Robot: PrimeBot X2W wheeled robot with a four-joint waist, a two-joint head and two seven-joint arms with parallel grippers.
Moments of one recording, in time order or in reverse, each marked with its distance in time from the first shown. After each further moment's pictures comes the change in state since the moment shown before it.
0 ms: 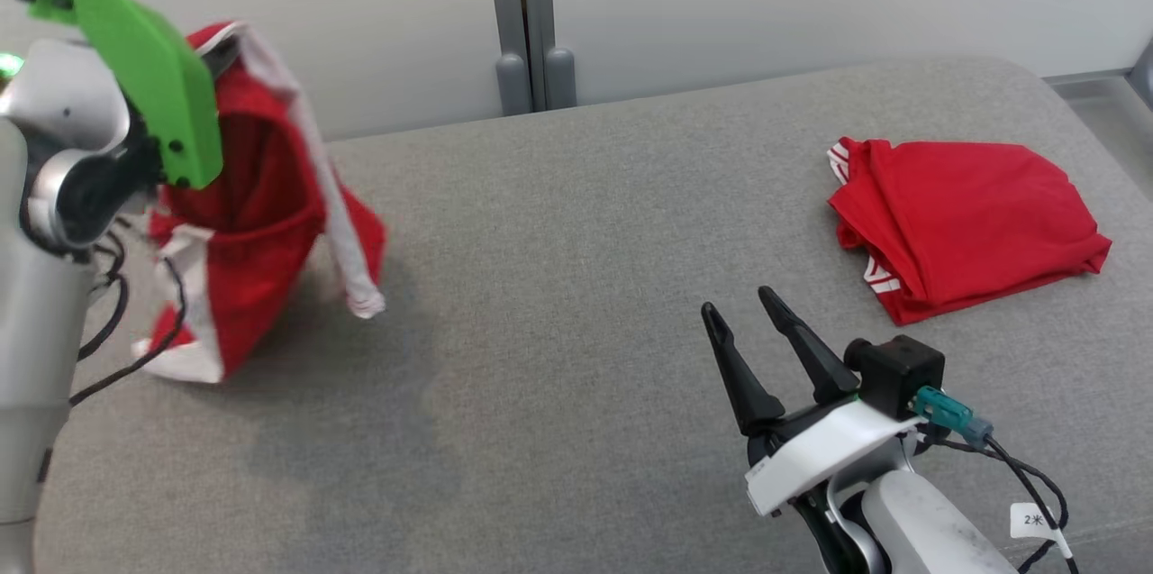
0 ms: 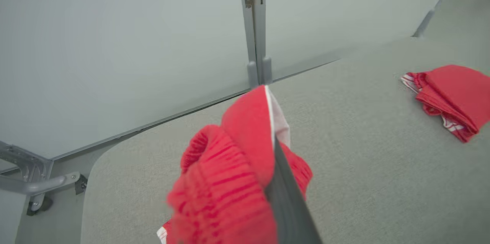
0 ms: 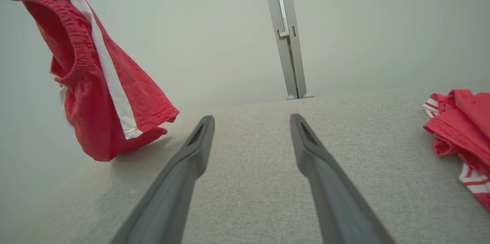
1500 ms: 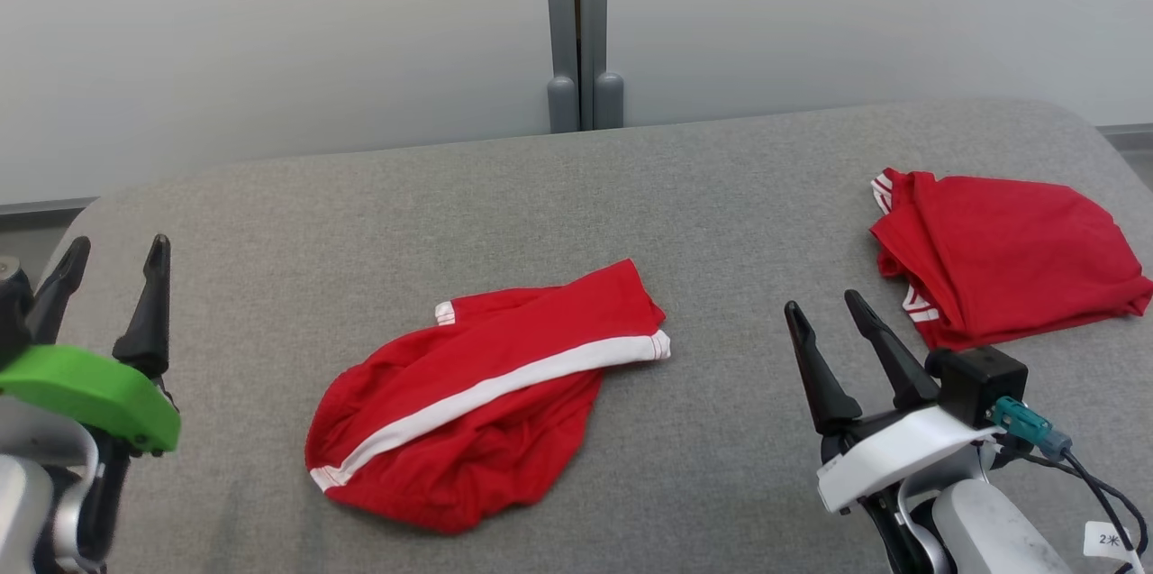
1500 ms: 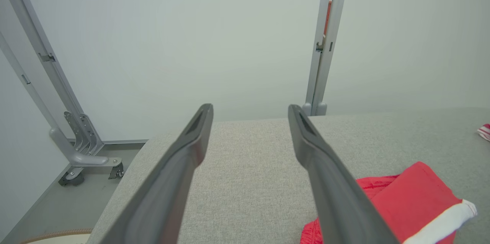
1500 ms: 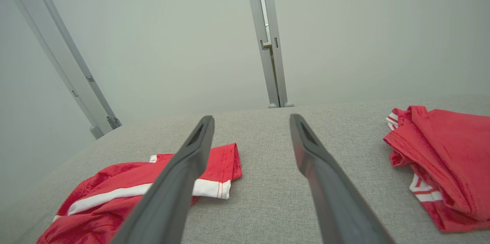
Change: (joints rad) left arm 0.600 0.190 0.034 -0.195 -0.085 0.219 -0.778; right arm 0.060 -0.059 -0.124 -0.024 -0.023 0.000 0.000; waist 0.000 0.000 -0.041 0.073
